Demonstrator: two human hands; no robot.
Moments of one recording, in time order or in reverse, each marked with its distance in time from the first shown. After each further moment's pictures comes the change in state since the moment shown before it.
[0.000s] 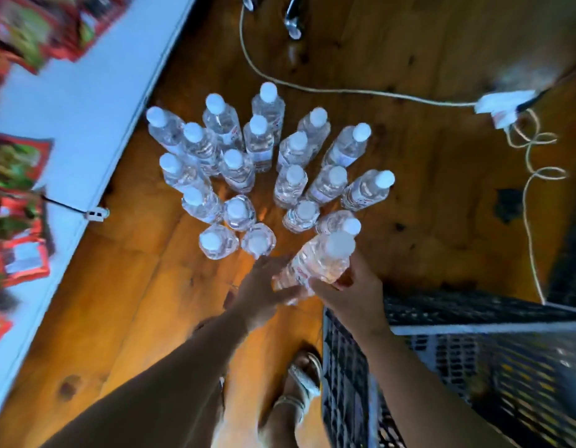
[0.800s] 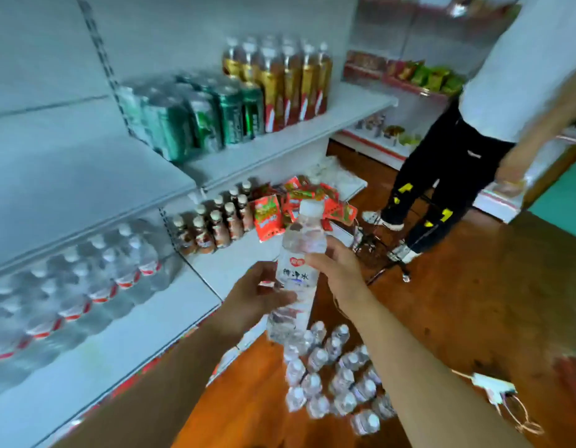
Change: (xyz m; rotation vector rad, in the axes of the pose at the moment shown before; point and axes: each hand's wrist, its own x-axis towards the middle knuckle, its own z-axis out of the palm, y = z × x) left_hand -0.451 0.332 -0.260 -0.426 0.446 0.533; right_hand -0.321 -0.523 -0.013 0.174 -0.564 -0.739
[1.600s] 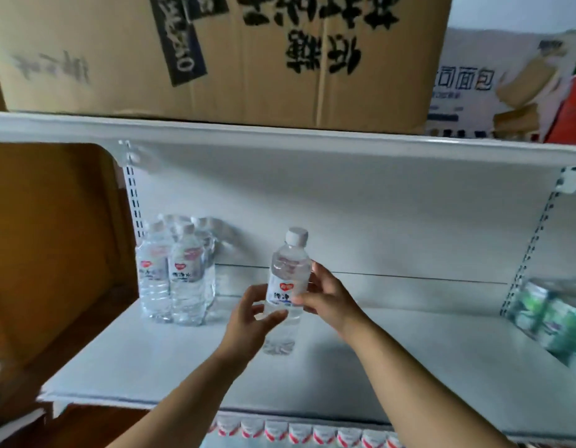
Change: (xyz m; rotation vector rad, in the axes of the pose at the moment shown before) left_hand -0.316 0.102 -0.445 0.102 1.152 0.328; right_hand -0.011 -0.156 0.593 0.025 -1.004 -0.243
